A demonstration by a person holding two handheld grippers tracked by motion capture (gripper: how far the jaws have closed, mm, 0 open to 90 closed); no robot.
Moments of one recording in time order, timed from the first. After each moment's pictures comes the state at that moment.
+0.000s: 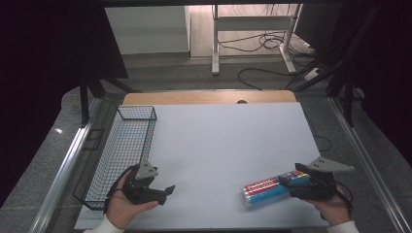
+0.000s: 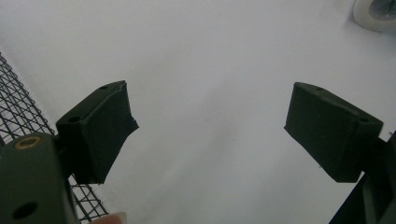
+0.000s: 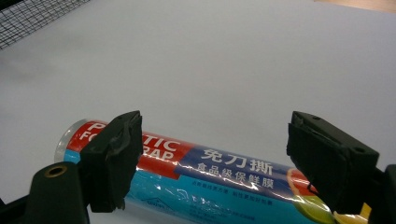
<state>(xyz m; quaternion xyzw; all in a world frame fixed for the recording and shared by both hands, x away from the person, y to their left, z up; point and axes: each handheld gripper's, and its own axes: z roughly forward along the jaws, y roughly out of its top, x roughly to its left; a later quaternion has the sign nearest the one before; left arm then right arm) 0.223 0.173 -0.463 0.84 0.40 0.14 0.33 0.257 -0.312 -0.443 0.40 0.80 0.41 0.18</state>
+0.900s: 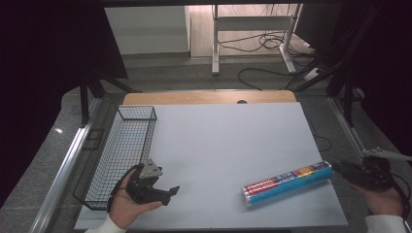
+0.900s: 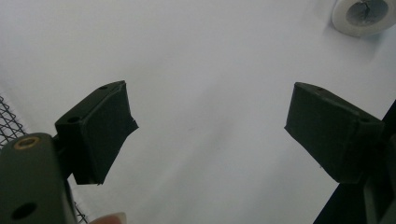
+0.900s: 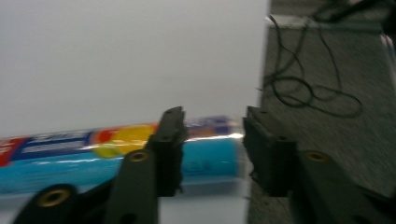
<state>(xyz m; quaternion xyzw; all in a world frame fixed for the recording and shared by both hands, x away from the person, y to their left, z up) 0.225 0.162 -0.458 0.85 0.38 0.13 0.34 0.279 -0.430 -0.417 0.56 0.73 0.34 0.21</state>
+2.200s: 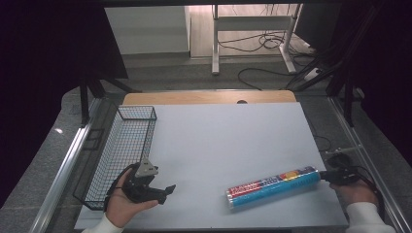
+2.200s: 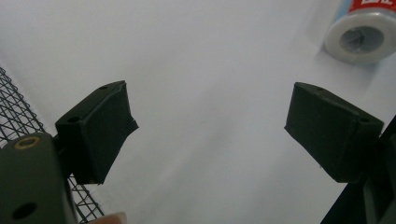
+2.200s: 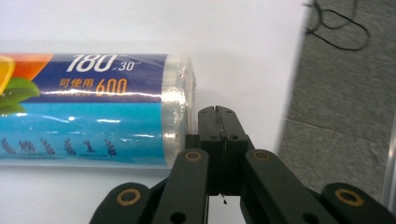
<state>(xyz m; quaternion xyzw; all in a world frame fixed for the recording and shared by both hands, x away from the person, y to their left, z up) 0.226 0.173 -0.460 0.85 0.39 0.13 0.34 0.316 -0.392 -0.464 0.56 0.80 0.17 0.14</state>
